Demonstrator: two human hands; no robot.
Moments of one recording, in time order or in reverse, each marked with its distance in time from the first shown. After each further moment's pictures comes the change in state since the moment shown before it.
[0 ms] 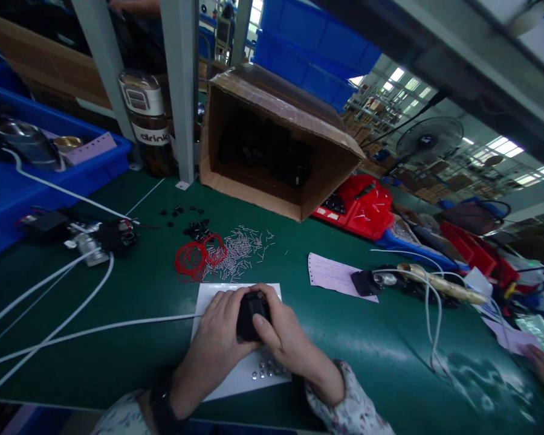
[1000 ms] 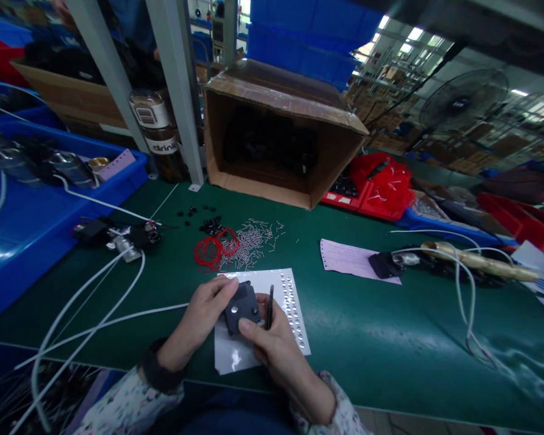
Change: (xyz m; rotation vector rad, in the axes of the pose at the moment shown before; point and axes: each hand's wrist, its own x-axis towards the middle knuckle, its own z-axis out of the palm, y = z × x) left_hand 0.010 -0.018 -0.051 -0.663 -0.184 -0.567; right_hand -0.012 -0.025 0.072 1.044 0.280 0.360
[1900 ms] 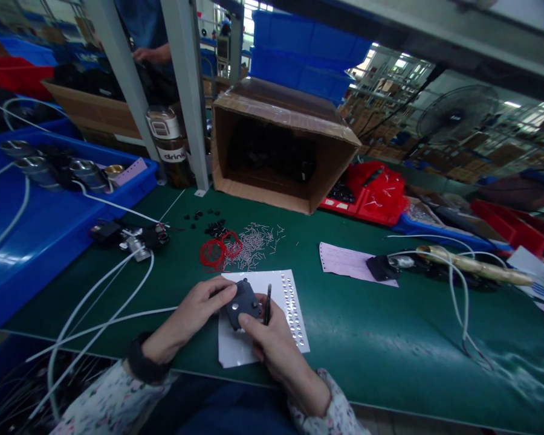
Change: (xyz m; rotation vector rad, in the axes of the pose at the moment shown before) left_hand -0.011 0.022 -0.025 0.065 -0.189 0.011; right_hand -0.001 0.005 0.004 -0.115 0.004 -0.028
